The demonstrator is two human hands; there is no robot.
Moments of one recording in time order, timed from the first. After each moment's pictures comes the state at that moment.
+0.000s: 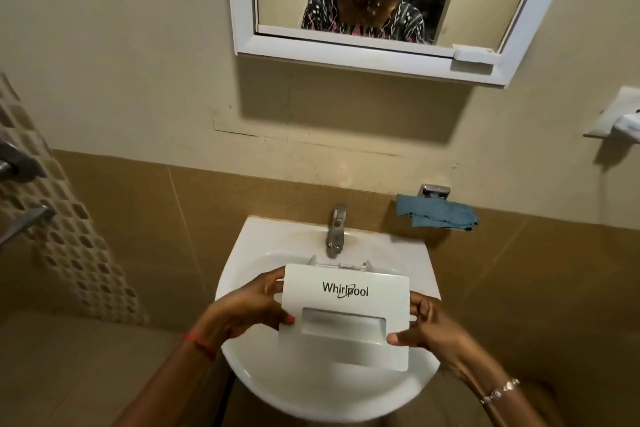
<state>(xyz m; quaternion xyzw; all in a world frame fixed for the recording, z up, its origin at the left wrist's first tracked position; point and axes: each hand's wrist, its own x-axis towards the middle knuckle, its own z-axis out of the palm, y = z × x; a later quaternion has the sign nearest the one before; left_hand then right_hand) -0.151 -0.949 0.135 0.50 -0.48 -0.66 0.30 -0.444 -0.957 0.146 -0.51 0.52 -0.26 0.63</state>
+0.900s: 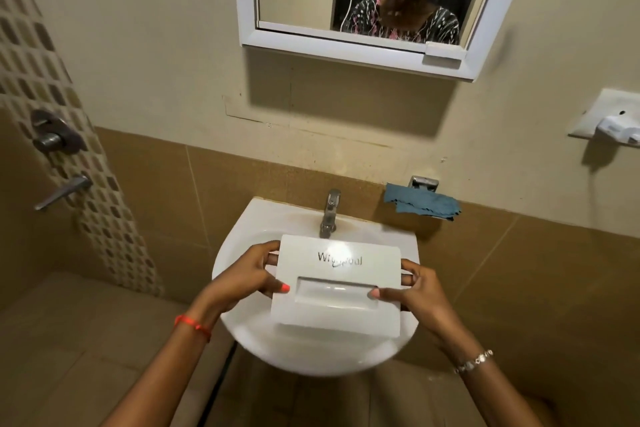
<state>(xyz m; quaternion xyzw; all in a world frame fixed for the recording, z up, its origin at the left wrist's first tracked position) -0.206 -0.891 0.168 0.58 -0.53 -0.51 0.37 -0.476 -0.935 0.172 -0.59 0.53 -0.33 0.51</state>
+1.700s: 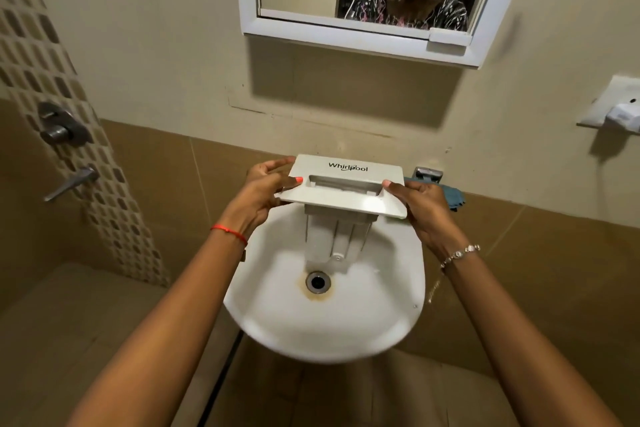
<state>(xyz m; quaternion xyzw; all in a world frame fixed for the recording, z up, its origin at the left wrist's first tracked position) -0.213 -0.962 0.231 0.54 -0.31 -0.50 0.60 -0.447 -1.007 0.232 -0.51 0.49 -0.46 0.54</state>
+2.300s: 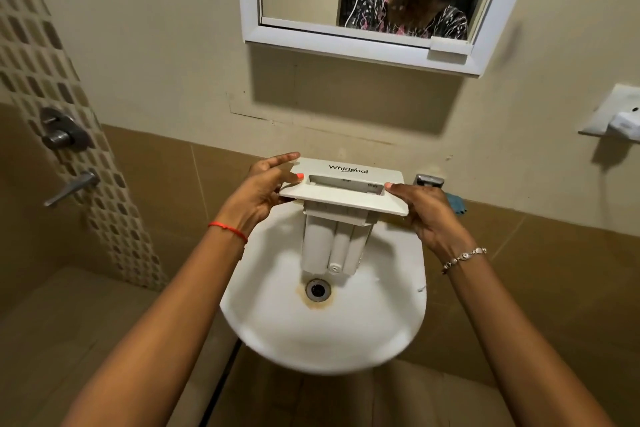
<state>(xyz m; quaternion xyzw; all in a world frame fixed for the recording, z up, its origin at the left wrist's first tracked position) -0.210 -0.975 0.243 0.50 -0.29 -0.53 0.62 -0.445 -1.018 0.241 -0.44 0.48 -0.45 0.61</state>
